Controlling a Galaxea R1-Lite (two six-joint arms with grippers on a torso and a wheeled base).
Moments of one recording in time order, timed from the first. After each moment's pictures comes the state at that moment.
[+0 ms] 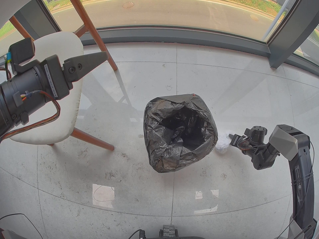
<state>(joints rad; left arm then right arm) -0.61 1.25 -0.96 -0.33 0.13 -0.22 0.01 2.71 -1.30 -1.10 0.22 0.43</state>
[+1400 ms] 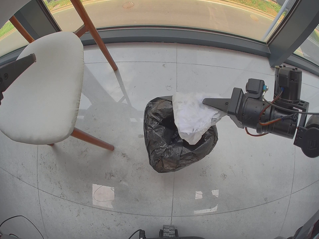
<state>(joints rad) -0.51 0.95 -0.96 -0.10 0.25 -0.10 0.54 1.66 -0.96 -0.51 0.26 0.67</state>
